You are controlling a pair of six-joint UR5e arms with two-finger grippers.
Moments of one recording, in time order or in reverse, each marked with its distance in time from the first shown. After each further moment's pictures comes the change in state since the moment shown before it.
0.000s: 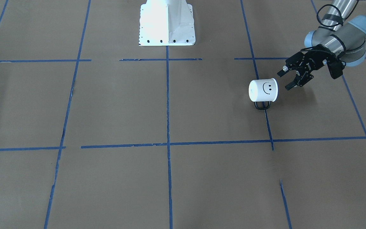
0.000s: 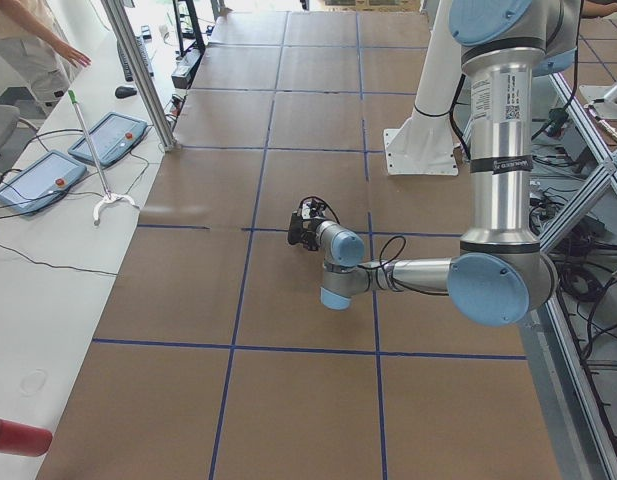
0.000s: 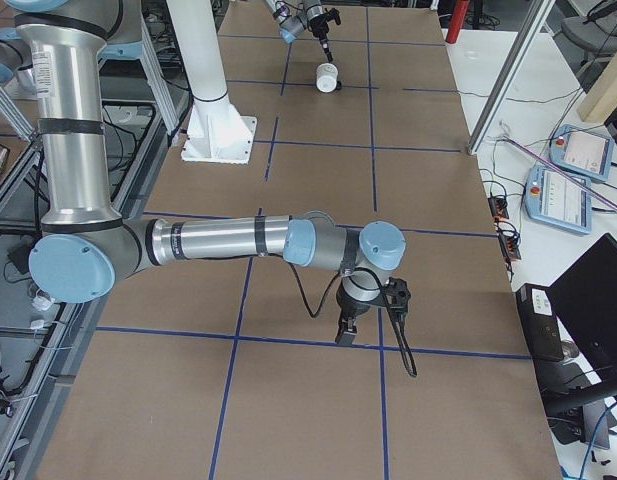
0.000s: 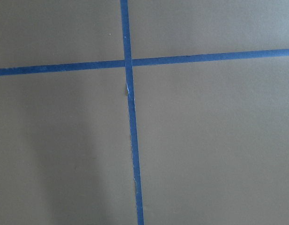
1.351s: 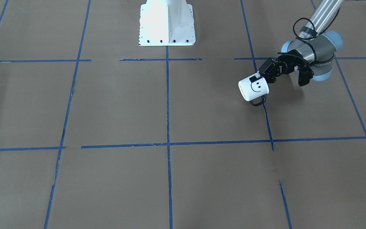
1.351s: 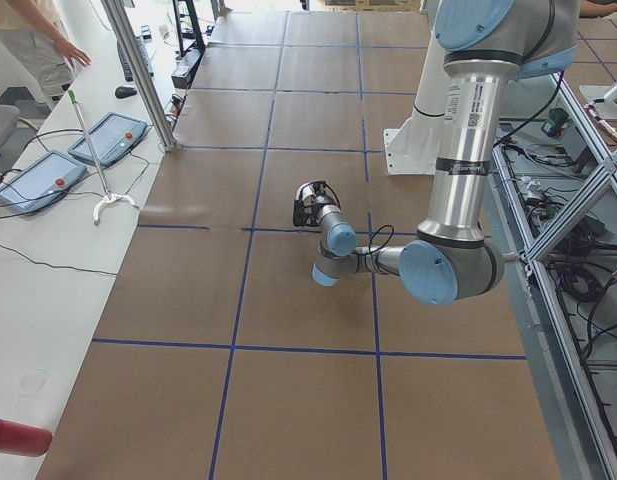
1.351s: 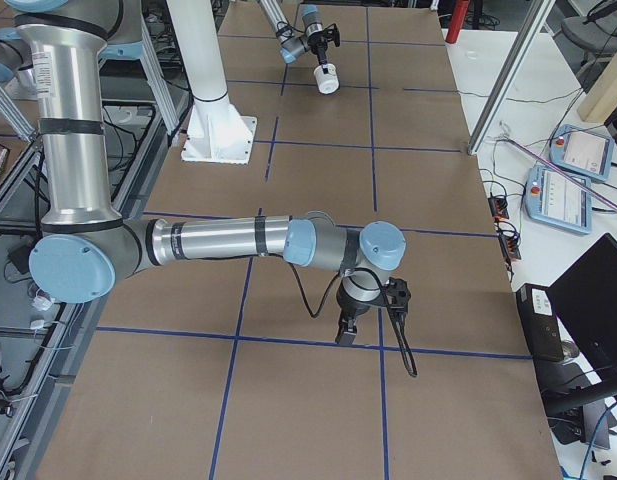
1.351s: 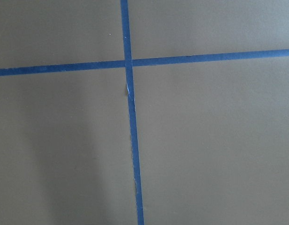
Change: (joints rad) left arm 0.083 -0.205 0.087 -0.138 0.040 -0.259; right arm 0.000 0.000 0.000 0.000 0.000 0.000
